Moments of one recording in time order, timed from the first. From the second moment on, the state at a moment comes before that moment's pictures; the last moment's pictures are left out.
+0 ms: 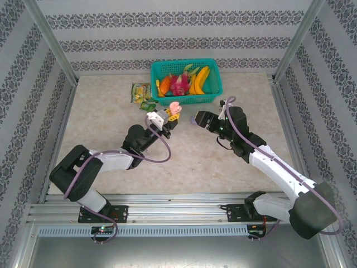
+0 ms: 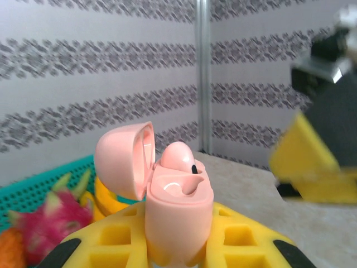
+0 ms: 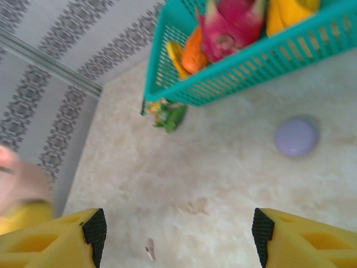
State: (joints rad) left arm -0.59 1.54 0.60 1.13 0.13 0.05; right arm 0.47 1.14 0.79 -0.10 -0.15 0.77
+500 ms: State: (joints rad) left arm -0.42 1.23 0.49 0.99 0.11 0.03; right arm 0.76 1.55 1.08 -0.30 -0.06 0.68
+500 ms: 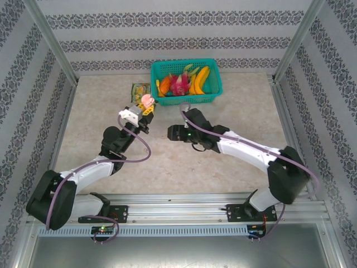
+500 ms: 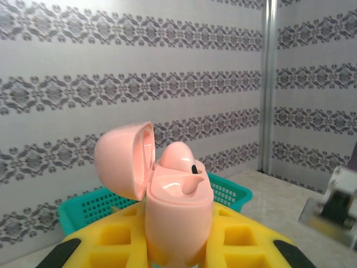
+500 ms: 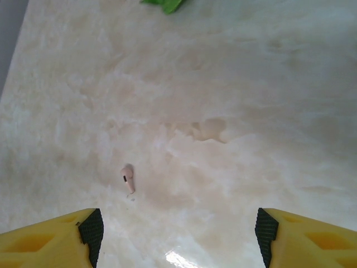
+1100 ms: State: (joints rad) left arm -0.24 1.06 0.44 0.91 0.06 -0.05; right arm 0.95 2.07 1.60 -0.61 -0.03 0.51
